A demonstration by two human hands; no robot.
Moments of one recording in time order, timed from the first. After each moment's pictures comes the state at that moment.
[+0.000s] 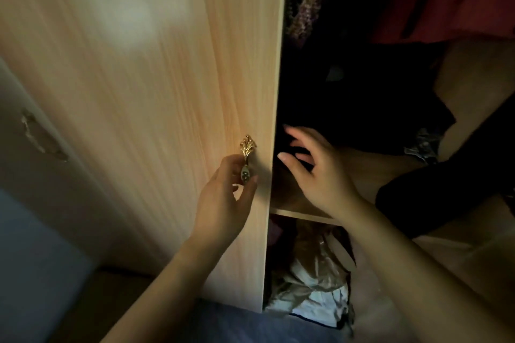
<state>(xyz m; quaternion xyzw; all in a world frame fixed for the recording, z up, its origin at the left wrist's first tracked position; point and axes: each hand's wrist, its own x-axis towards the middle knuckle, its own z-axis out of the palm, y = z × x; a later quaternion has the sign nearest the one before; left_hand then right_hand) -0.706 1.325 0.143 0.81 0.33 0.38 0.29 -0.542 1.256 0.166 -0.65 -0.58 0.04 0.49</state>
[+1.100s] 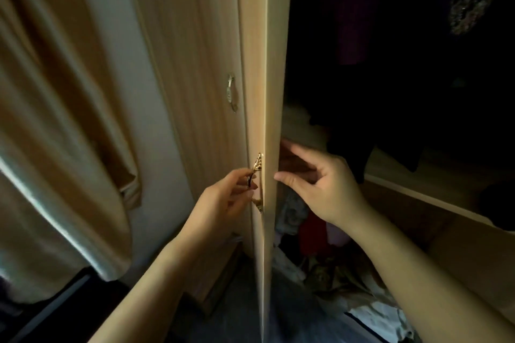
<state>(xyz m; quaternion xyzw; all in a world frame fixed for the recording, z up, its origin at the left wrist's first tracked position) -0.986 1.223 0.156 0.79 0.41 0.35 0.29 -0.793 1.189 0.189 -0.46 -0.70 0.17 0.52</state>
